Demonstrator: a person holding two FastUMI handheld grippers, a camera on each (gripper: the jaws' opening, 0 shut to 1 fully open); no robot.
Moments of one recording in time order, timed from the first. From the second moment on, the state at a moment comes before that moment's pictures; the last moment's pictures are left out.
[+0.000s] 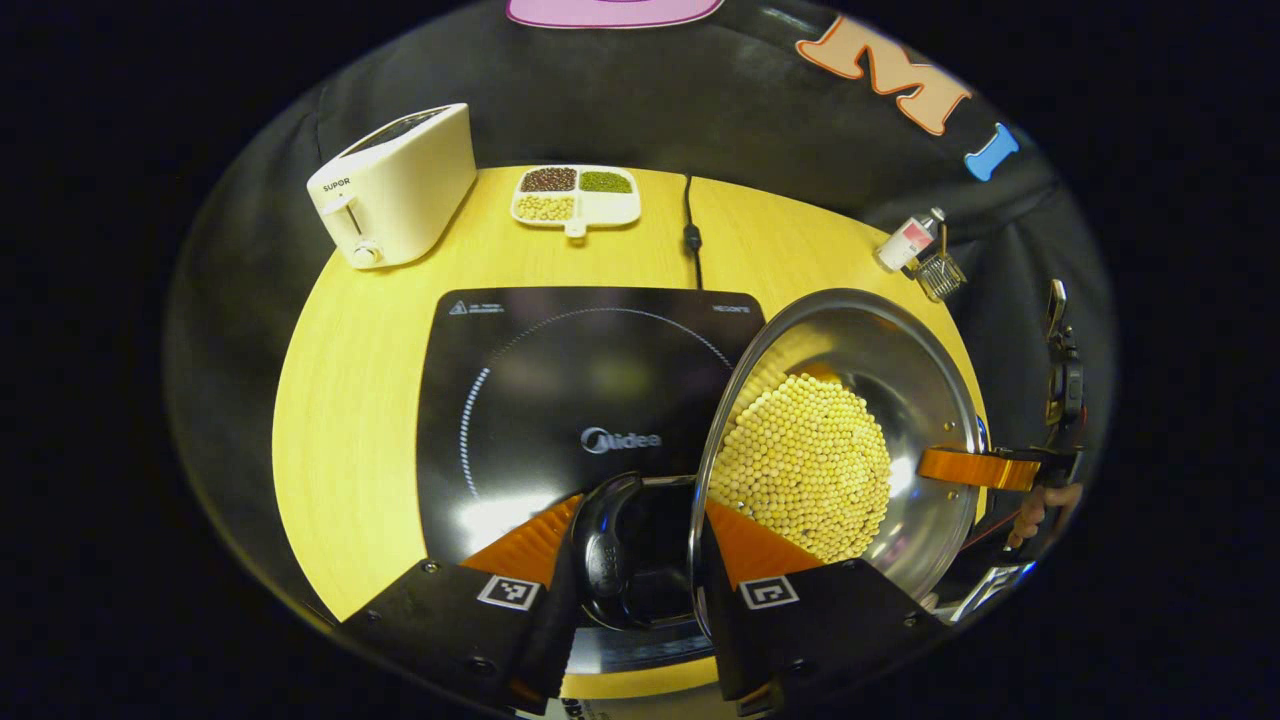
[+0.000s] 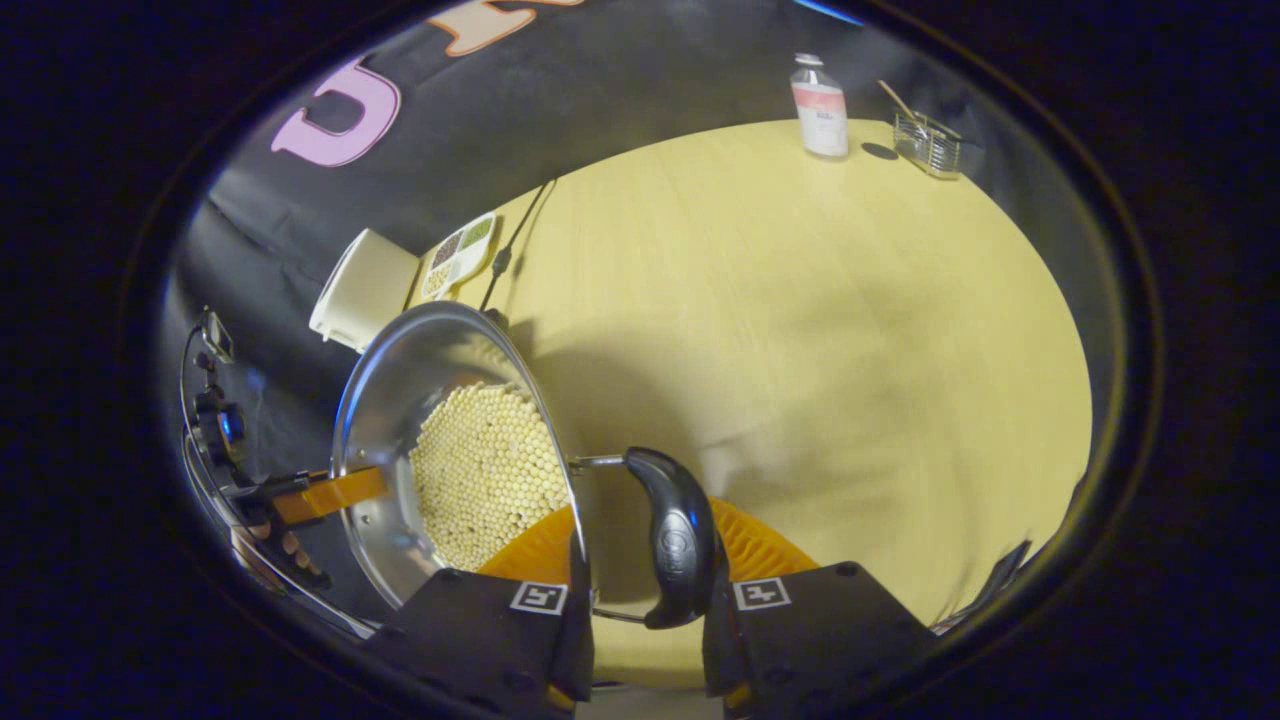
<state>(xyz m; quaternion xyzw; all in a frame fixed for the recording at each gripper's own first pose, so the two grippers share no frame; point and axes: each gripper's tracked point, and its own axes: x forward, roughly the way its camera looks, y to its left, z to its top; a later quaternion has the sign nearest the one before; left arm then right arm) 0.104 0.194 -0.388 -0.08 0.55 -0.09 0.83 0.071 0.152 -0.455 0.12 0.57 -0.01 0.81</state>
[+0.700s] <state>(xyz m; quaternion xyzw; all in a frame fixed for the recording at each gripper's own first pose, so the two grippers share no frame) 0.145 0.289 -0.397 -0.06 0.52 -0.12 0.84 0.096 0.245 -0.460 0.12 0.57 -0.05 0.81</state>
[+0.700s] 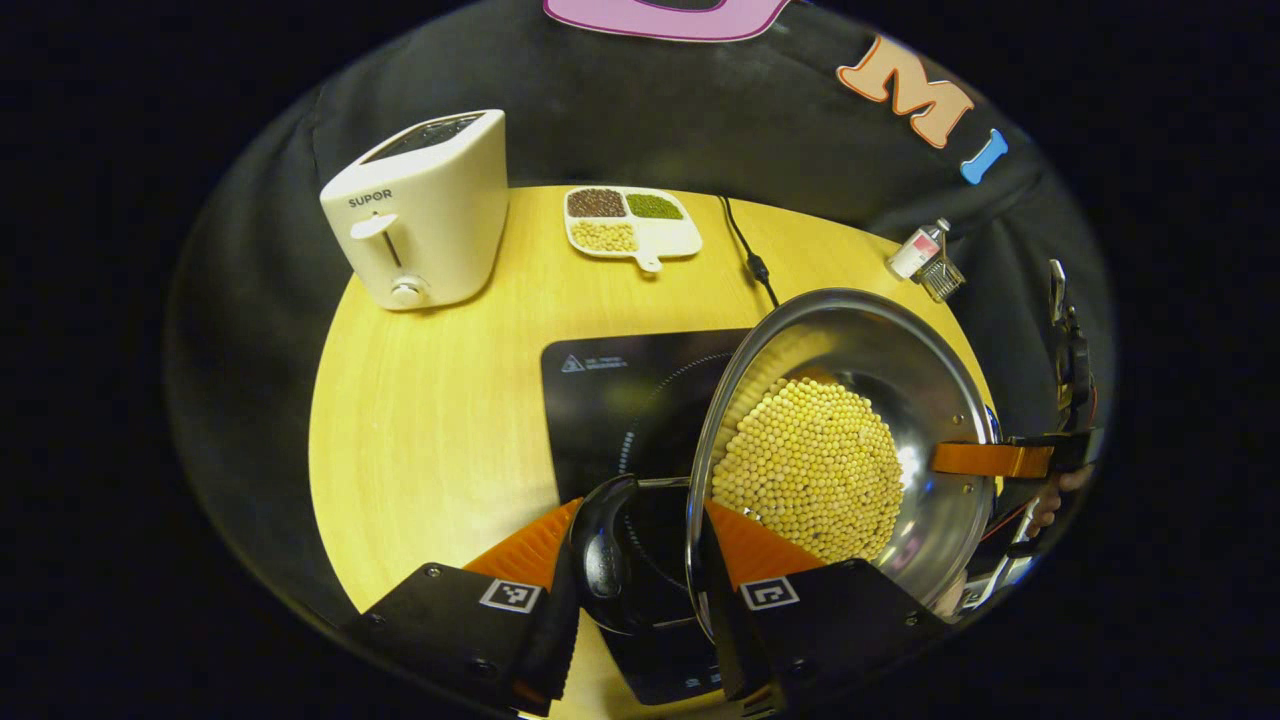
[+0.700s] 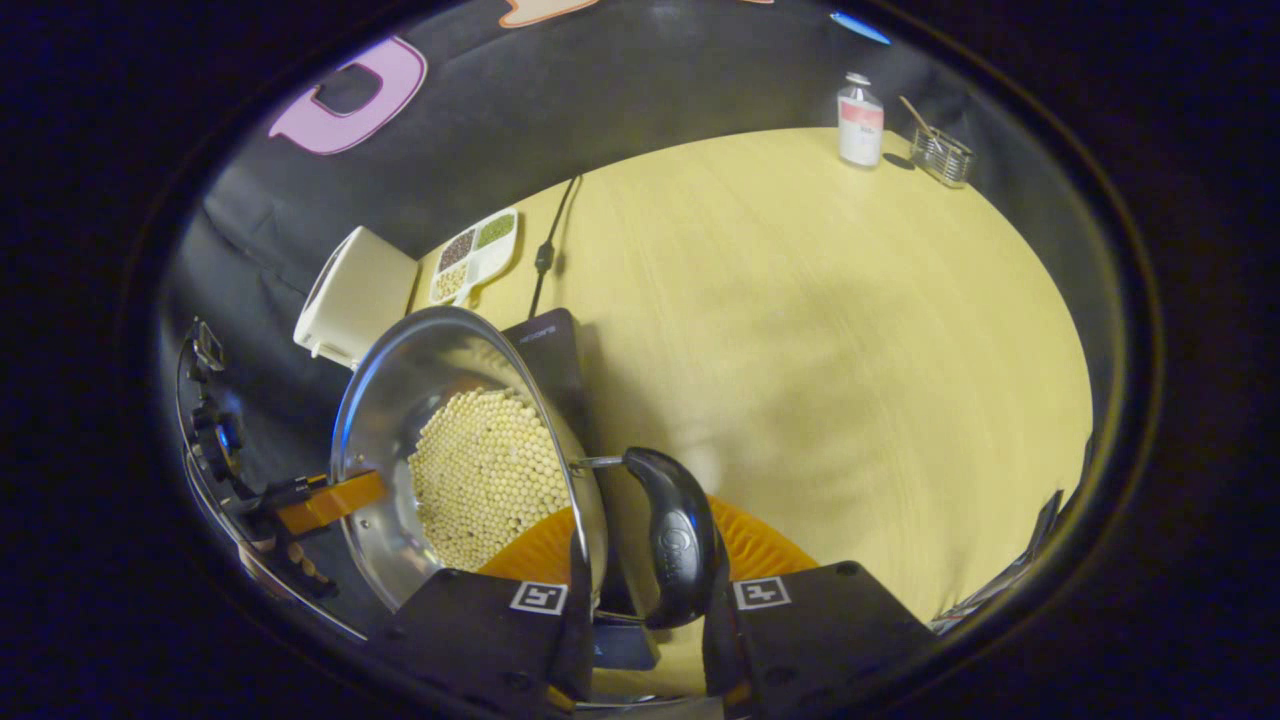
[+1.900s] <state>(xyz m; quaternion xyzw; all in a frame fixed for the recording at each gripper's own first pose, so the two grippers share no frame) 0.123 0.273 -0.289 -0.01 0.36 -0.02 0.93 0.099 0.240 -0.374 0.16 0.43 0.02 0.89</state>
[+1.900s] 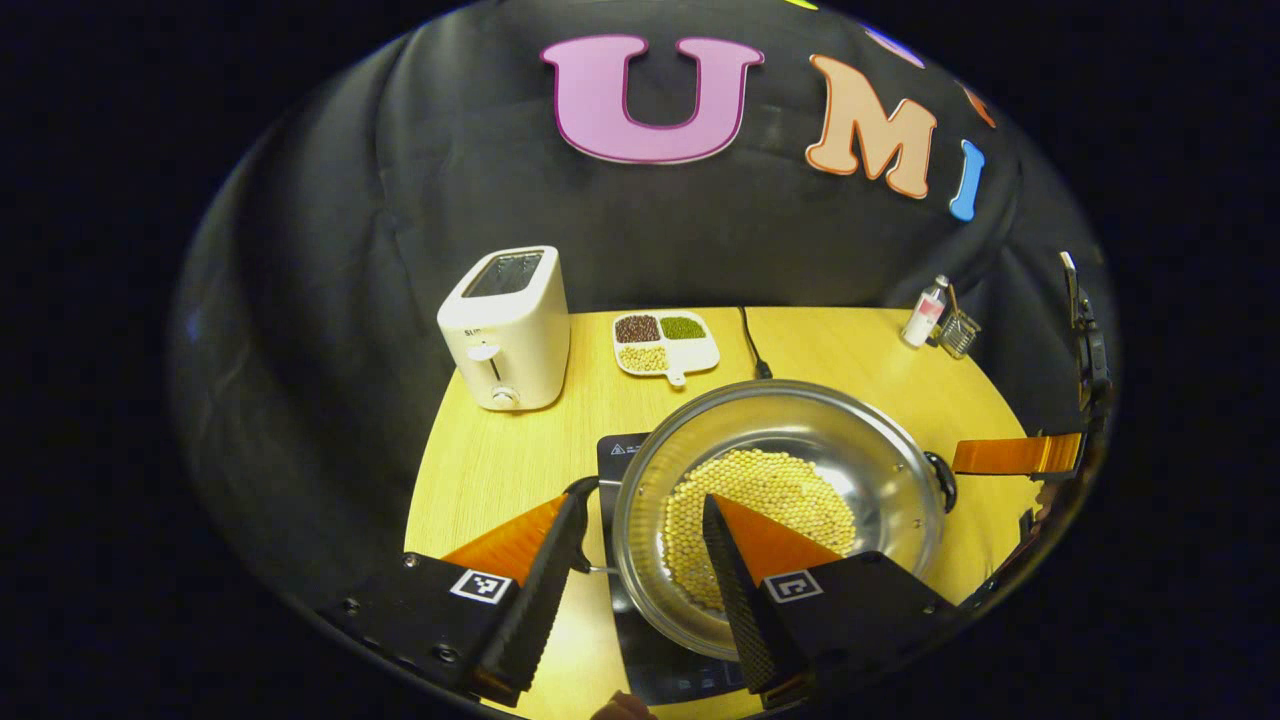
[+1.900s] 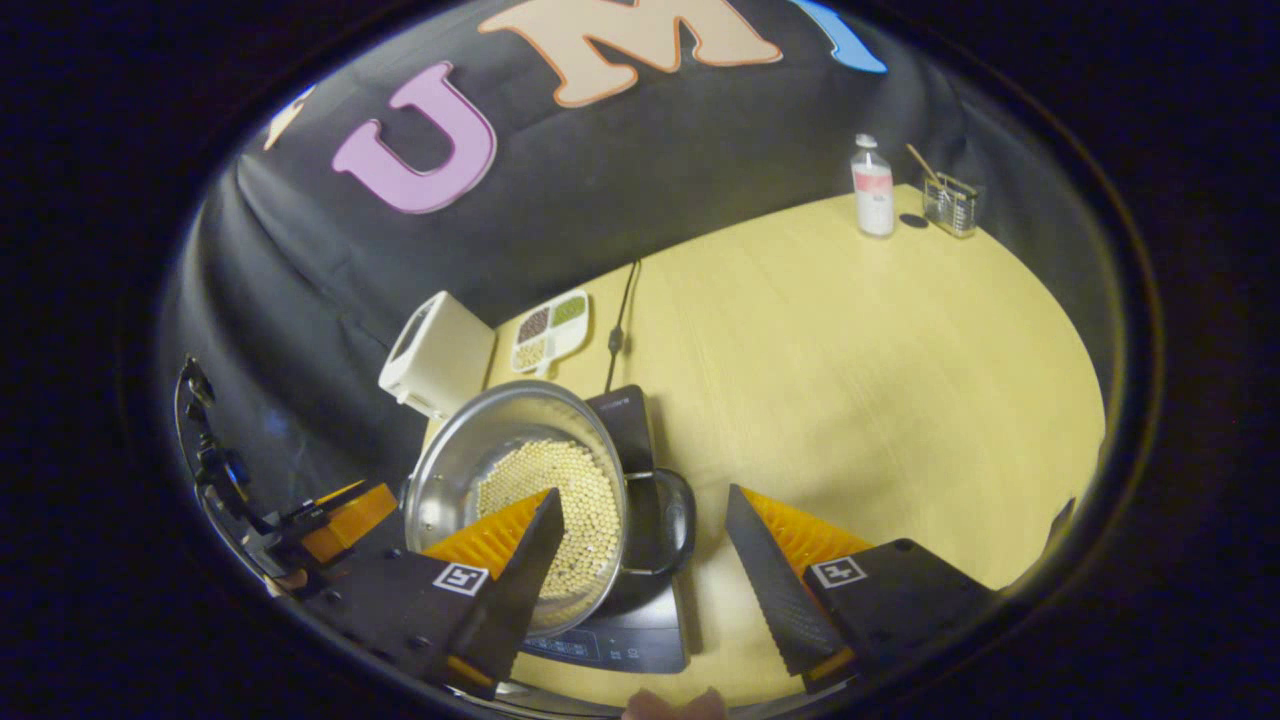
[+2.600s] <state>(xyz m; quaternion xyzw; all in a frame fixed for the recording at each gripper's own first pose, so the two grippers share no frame) -0.011 0.092 -0.138 -0.03 0.21 0.04 0.98 0.005 0.115 -0.244 0.14 0.28 0.13 0.94</state>
